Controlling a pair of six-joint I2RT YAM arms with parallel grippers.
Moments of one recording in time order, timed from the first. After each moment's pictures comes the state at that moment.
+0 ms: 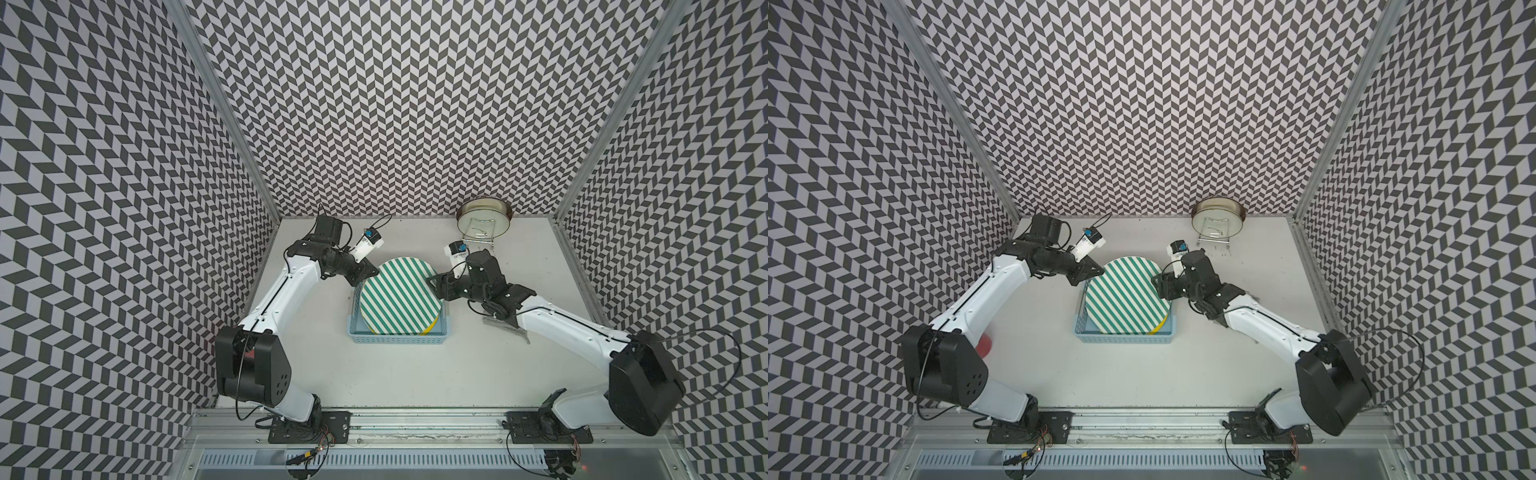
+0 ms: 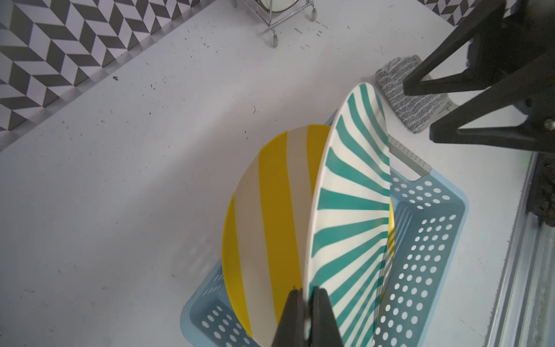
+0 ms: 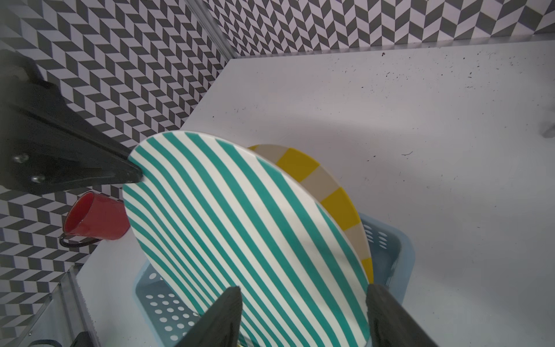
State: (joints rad) left arm -0.19 1.53 1.37 -0.85 0.60 0.56; right arm 0.60 1.41 0.93 -0.07 -0.15 0.37
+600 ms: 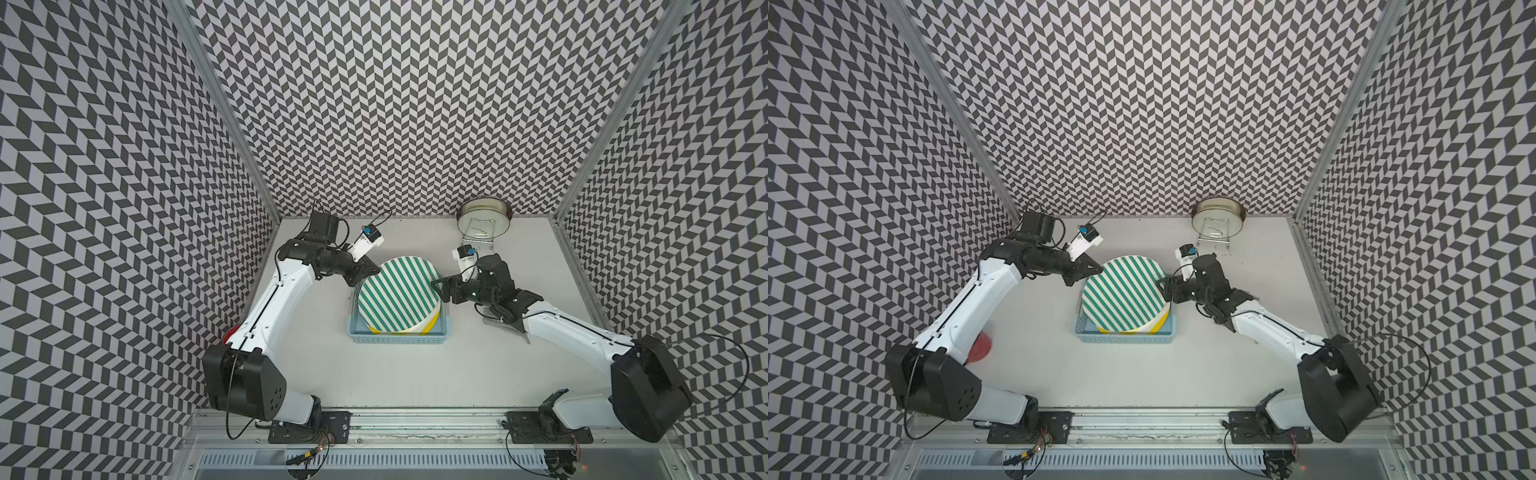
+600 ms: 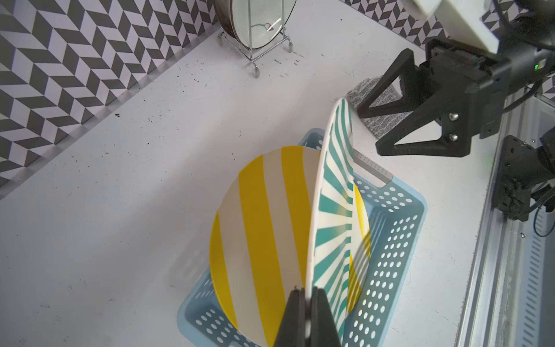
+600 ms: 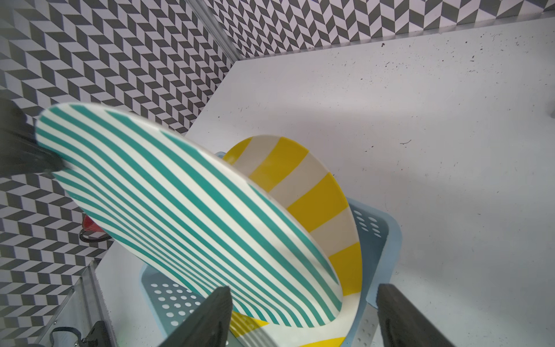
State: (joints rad) left arm -0.22 1.46 1.41 -0.93 0.64 0.59; right arm 0.55 1.38 0.84 0.01 -0.25 0.37
